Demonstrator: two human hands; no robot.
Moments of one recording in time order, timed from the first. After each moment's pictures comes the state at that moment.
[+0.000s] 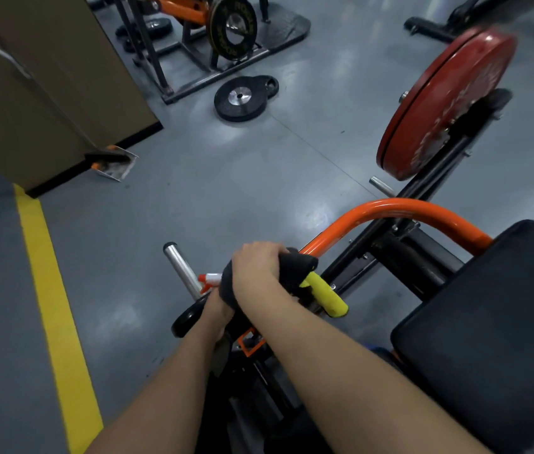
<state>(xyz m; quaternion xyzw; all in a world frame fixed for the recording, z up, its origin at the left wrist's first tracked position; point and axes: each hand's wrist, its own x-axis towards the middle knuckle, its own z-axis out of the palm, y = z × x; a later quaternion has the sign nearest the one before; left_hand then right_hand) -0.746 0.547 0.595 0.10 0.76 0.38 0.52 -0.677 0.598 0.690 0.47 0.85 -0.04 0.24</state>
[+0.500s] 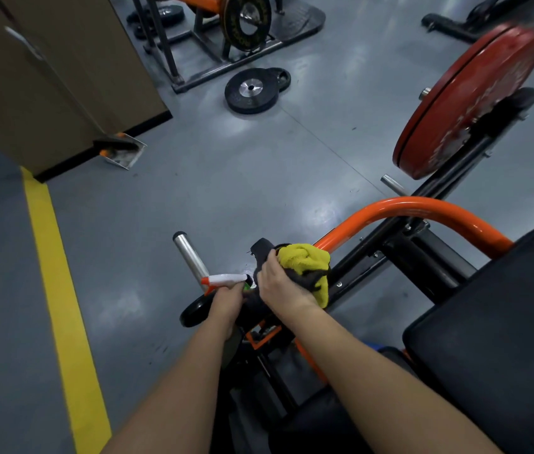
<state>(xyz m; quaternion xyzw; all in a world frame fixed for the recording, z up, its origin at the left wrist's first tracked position) -0.776 0.530 0.543 0.11 0.76 0.34 0.54 -0.646 0.581 0.577 0.27 0.90 0.18 0.28</state>
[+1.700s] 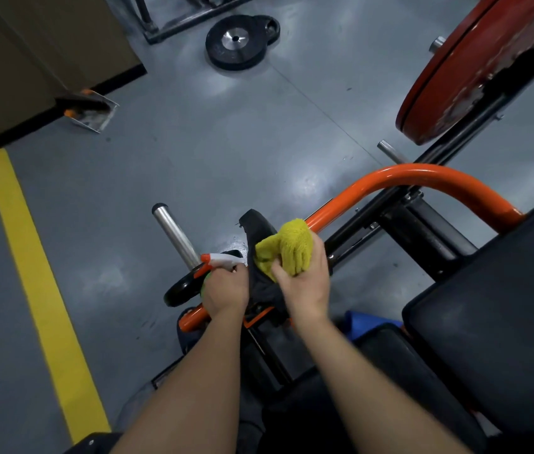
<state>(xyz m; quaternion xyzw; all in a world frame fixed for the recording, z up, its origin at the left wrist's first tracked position) -0.752 0.537 0.527 0.24 0.91 0.13 0.30 -0.626 0.550 0.549 0.65 0.52 -0.40 -0.39</state>
